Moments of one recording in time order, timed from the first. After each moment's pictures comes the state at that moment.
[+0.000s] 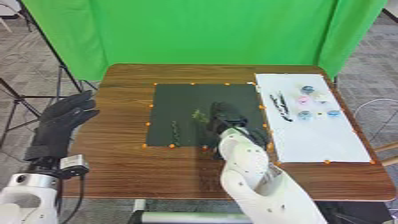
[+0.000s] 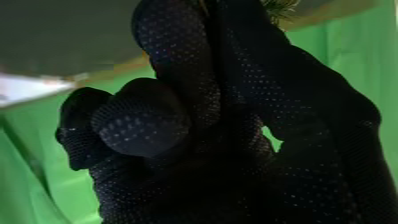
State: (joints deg) left arm 136.7 -35.1 -100.3 -123.9 40.1 24.7 26.8; right arm -81.4 -73.7 49.7 -107.7 -142.4 -16.7 45.2
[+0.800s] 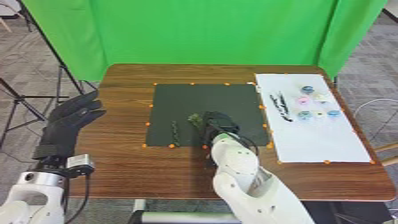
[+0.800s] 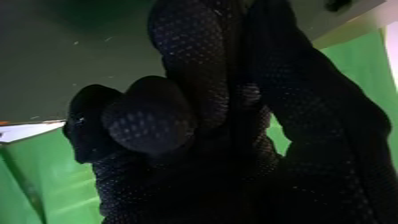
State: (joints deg) left arm 133.3 -35.4 -97.1 -122.6 40.4 23.7 26.8; right arm -81.9 -76.5 49.0 -105.2 -140.8 -18.6 45.2
